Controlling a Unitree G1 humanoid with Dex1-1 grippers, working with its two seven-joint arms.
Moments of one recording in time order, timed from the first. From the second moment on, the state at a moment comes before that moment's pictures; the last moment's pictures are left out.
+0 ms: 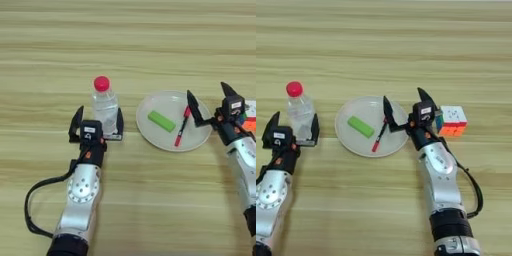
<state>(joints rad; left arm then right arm) -0.01 -0.03 -0.06 0.30 0.06 -0.44 0.04 -0.20 -0.10 -0.06 0.32 0.14 -0.37 0.33</state>
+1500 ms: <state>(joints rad) -0.06 -0.02 -0.04 0.35 0.03 -0.43 -0.06 -0.20 -0.08 -0.06 0.32 0.16 -0.36 0.31</state>
